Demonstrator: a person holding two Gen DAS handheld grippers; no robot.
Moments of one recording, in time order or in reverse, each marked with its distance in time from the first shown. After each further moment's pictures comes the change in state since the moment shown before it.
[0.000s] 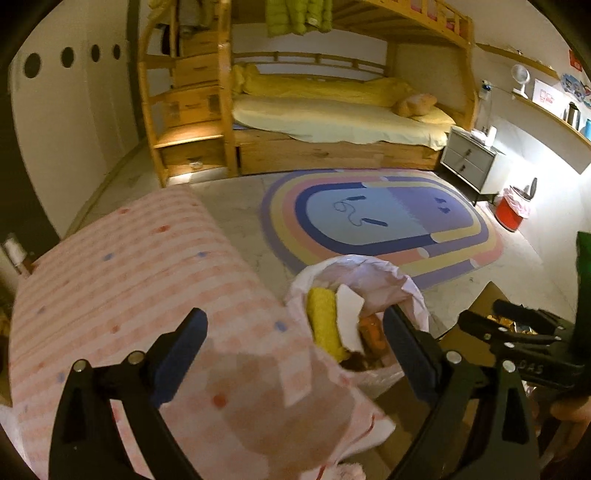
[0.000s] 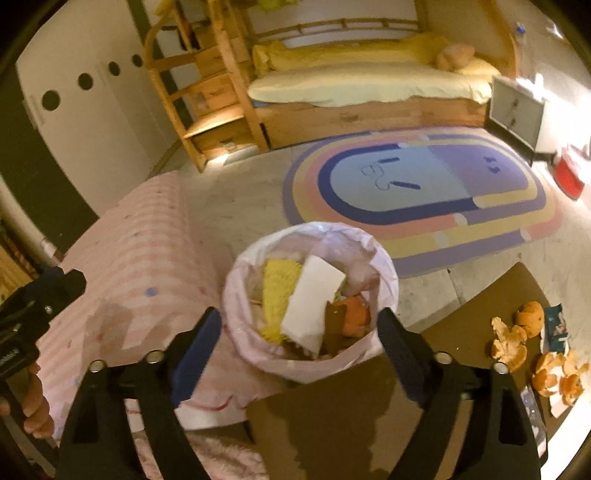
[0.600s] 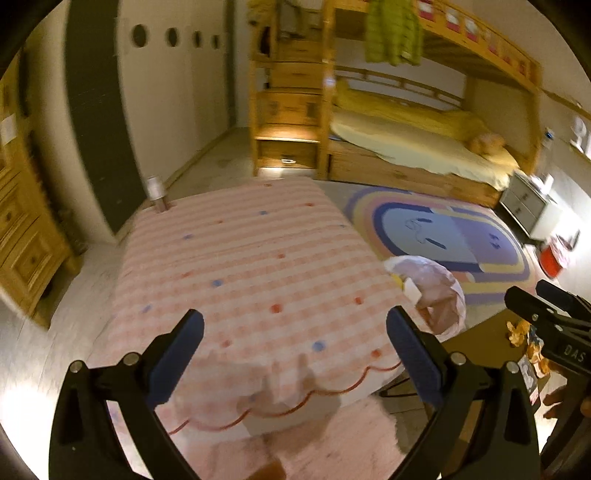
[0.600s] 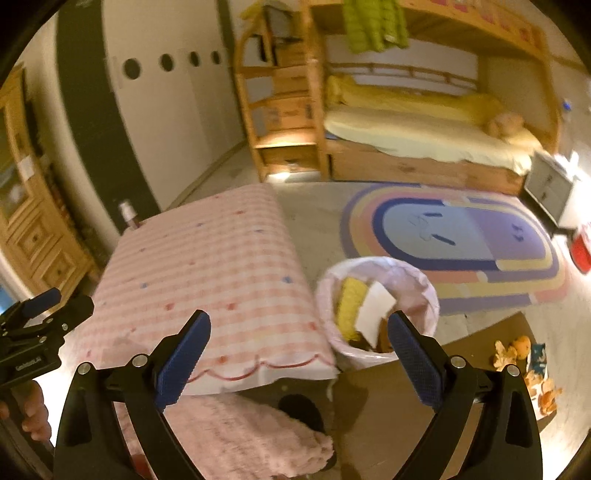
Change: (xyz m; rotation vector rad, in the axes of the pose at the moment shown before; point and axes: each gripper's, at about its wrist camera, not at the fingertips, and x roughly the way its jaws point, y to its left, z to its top) left arm -0.167 0.090 -0.063 -0.227 -0.023 0.245; right arm -0.117 0.129 -0.029 -0.234 -0.096 0.089
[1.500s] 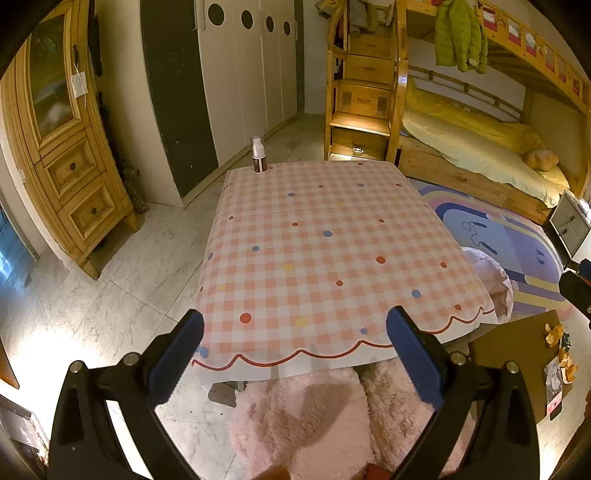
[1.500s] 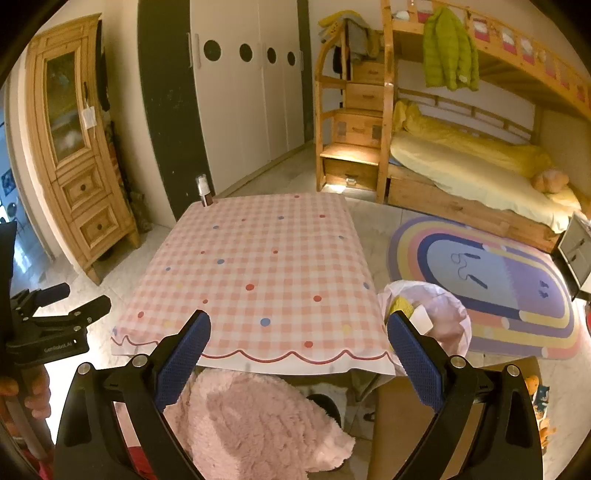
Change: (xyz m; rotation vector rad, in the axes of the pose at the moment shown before) left arm -0.043 0.082 -0.055 -0.120 0.047 0.187; right arm -0.040 0.085 -0.019 -0.206 -0.039 0.112
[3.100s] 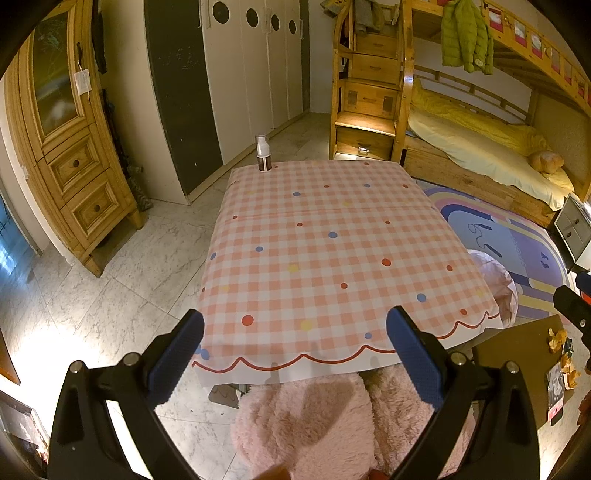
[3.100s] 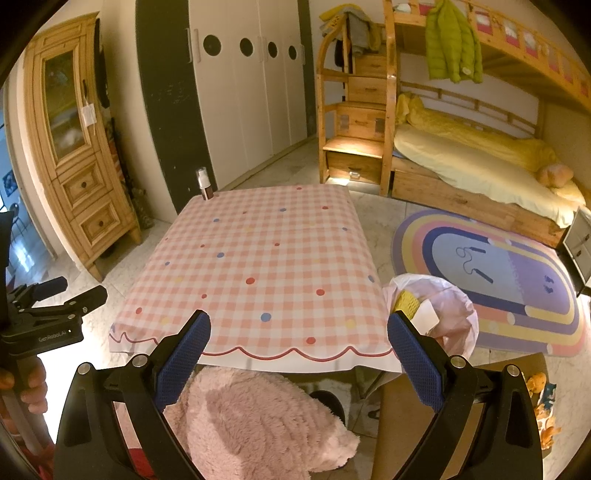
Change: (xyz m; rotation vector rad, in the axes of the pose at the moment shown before) left arm 0.004 0.004 0.003 -0.014 0.005 0.017; right arm 0.014 -0.005 -0.004 0.005 0.024 0.014
